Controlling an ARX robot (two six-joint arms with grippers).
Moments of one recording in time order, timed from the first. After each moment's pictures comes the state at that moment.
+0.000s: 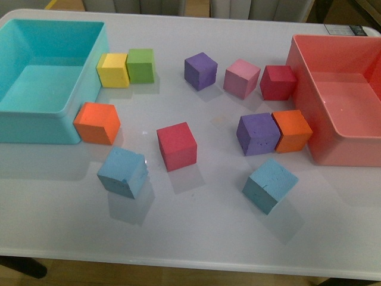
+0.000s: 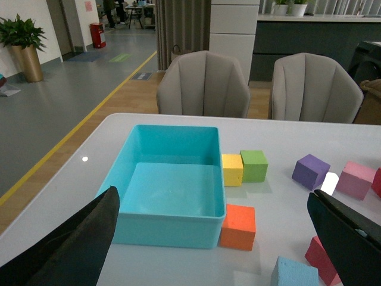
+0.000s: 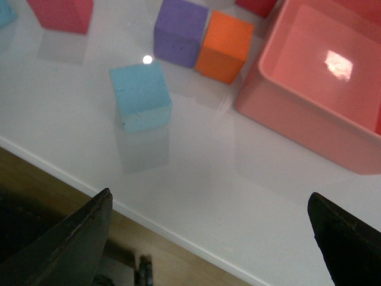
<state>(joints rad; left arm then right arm) 0.00 0.01 0.01 0.00 0.00 -0.01 0.05 0.90 0.17 0.02 -0.14 -0.46</state>
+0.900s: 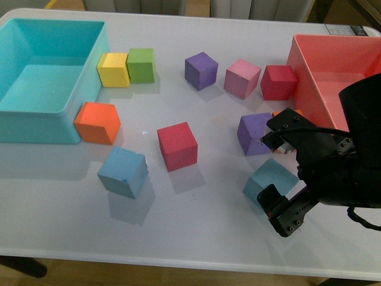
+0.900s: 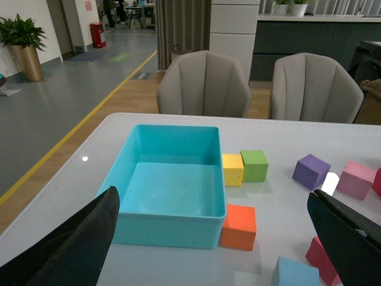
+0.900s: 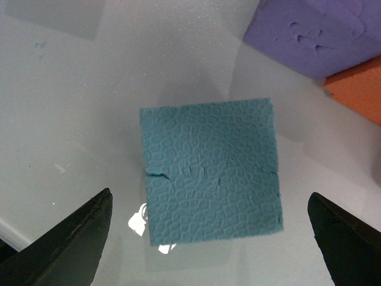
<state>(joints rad) 0.00 0.01 0.01 0.00 0.00 -0.01 0.30 2.05 0.69 0.36 -0.05 -0.40</state>
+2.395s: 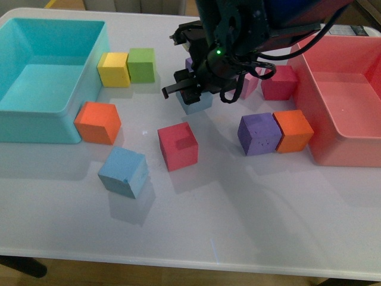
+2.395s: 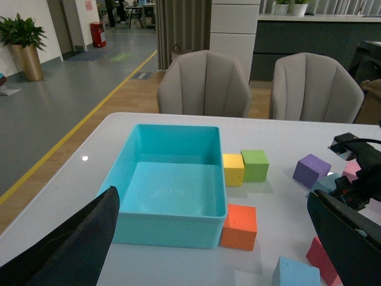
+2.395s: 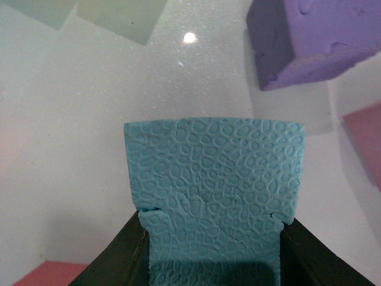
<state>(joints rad) 0.00 0.01 0.01 0.00 0.00 -0.01 0.47 2.55 1.78 -0.09 0.04 -0.09</state>
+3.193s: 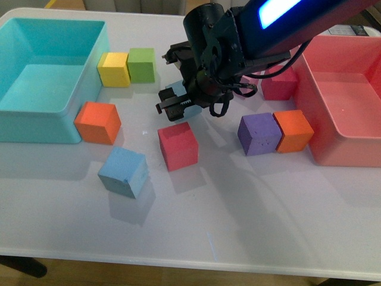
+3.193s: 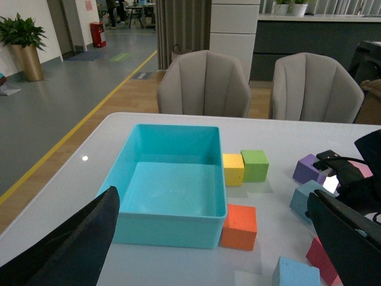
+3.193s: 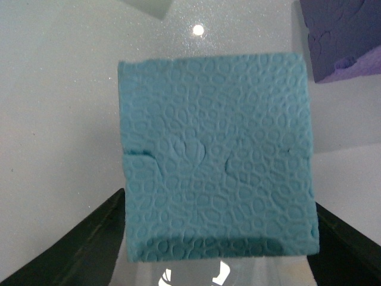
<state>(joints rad) 0.00 0.01 0.01 0.00 0.00 -0.01 0.48 2.66 1.85 -0.06 0.03 -0.09</state>
